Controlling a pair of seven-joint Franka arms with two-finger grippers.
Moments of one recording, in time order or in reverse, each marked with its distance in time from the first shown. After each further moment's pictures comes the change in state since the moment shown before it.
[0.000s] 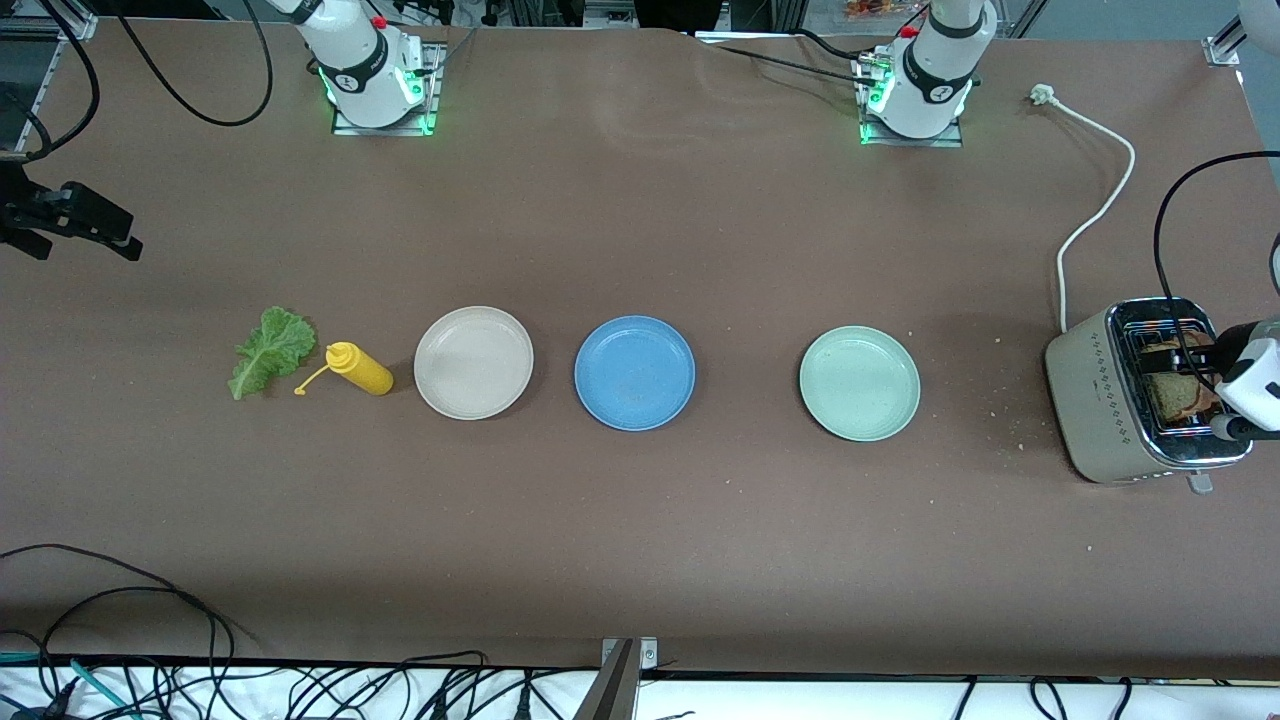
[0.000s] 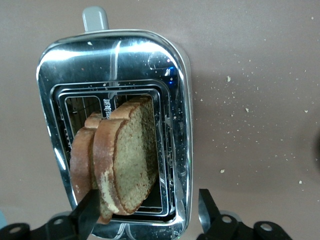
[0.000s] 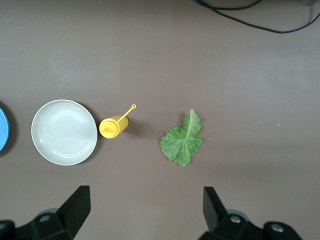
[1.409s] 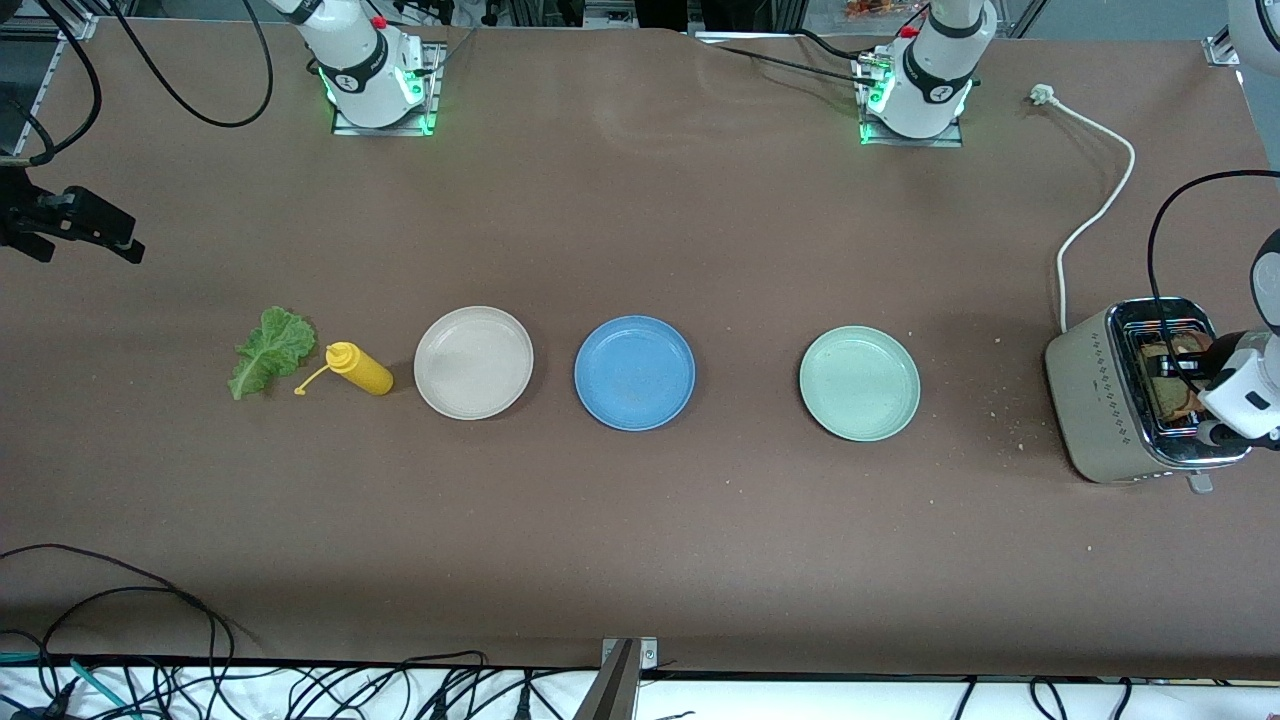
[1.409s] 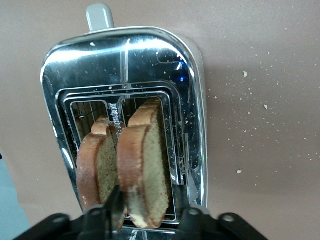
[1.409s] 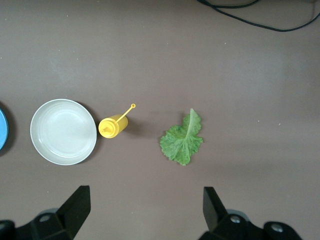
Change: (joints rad) left arm -0.006 0.032 -0.005 0.011 0.070 0.001 0.001; right arm -0.001 0.007 0.000 0.000 0.000 0.000 0.000
